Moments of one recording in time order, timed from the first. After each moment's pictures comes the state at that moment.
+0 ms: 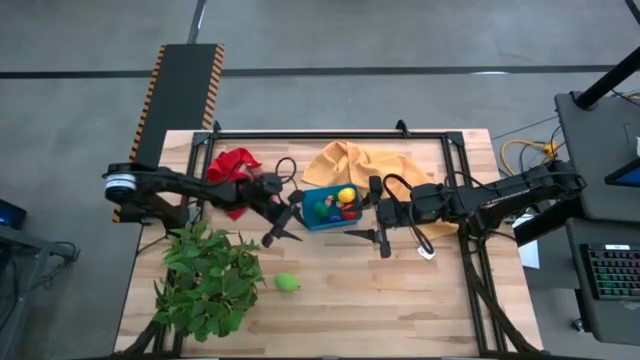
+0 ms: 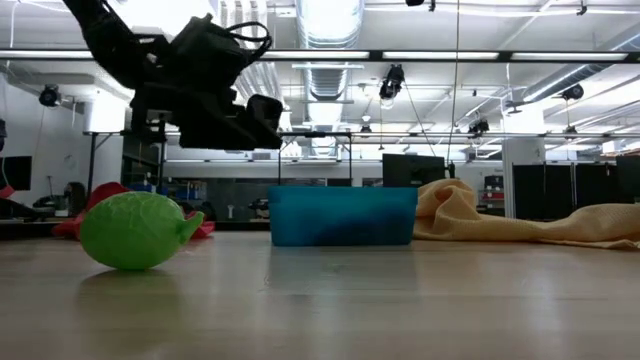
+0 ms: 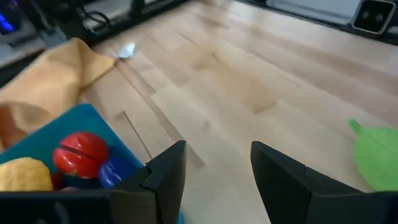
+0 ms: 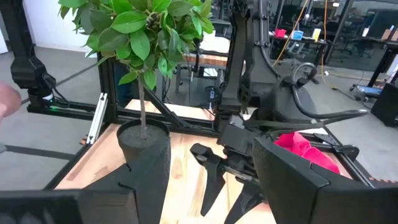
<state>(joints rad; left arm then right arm) 0.18 1.46 0.59 0.35 0.59 0.58 0.21 1.23 0.91 0.21 0.10 -0.09</state>
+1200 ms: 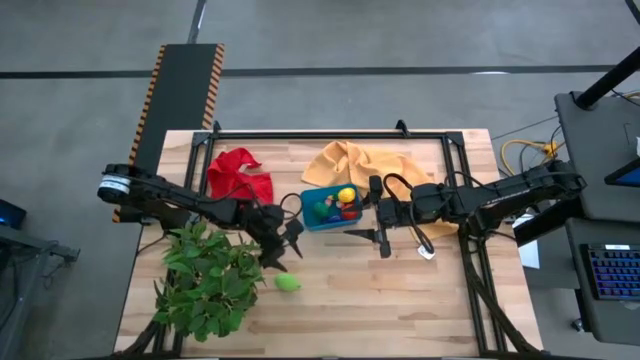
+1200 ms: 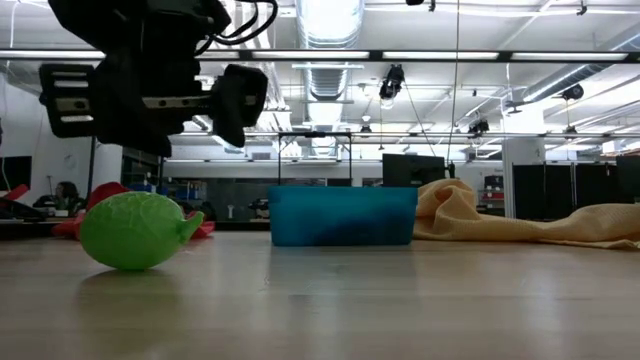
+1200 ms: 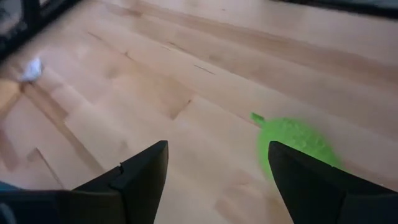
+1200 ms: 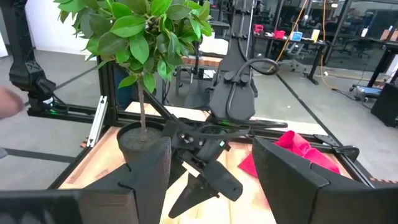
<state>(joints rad) -0.09 1.41 0.65 0.09 0.45 0.72 0.21 1.23 0.91 0.21 0.11 -0.08</state>
